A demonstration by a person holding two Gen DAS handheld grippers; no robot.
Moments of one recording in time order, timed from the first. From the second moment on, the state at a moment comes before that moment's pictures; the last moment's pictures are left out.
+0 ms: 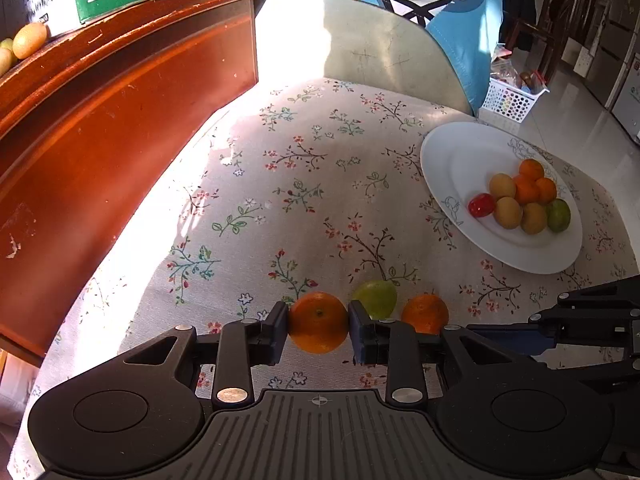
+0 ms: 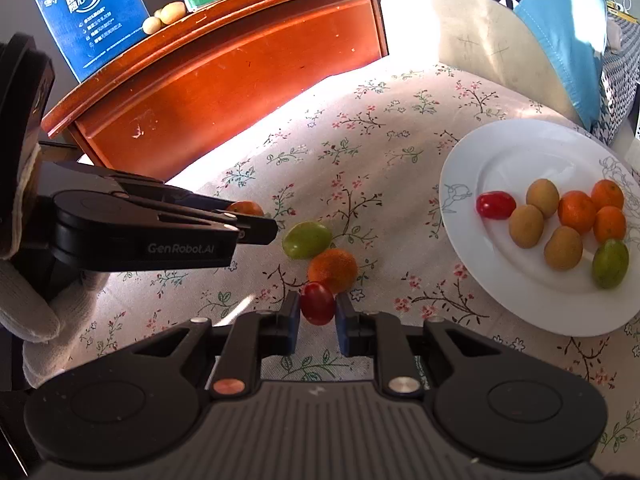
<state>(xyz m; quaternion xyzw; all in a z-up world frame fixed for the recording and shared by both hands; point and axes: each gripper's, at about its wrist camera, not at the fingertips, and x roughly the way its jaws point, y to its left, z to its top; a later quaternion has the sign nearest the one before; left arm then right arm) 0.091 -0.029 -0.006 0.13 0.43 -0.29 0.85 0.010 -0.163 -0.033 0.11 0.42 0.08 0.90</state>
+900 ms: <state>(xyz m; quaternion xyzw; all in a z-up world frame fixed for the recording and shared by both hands) 0.095 -0.107 0.027 0.09 0.38 -0.33 0.86 0.018 -0.261 0.020 0.16 0.34 -0.03 0.93</state>
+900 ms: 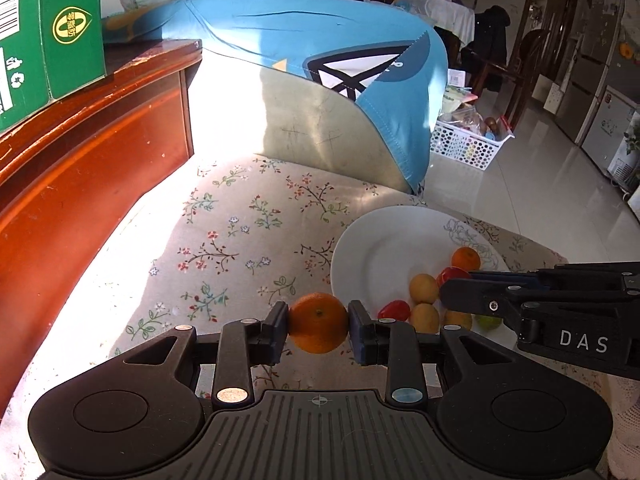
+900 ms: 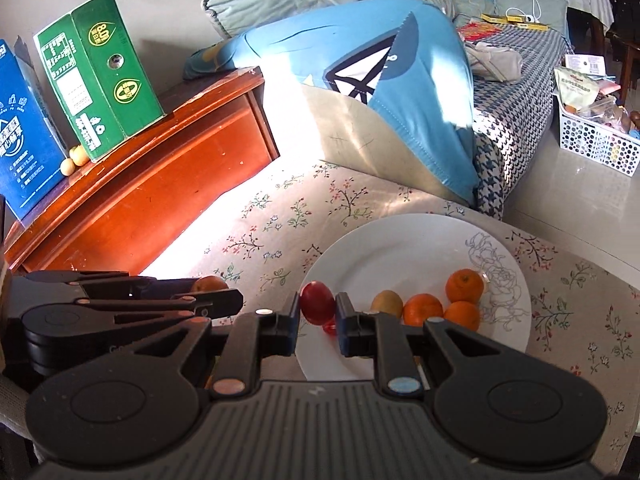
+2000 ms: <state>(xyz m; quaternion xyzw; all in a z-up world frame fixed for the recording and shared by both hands) 0.101 -0.167 0.014 0.06 0.38 -0.35 0.85 0.039 -0.327 -0.003 0.23 0.36 -0.11 0.90</state>
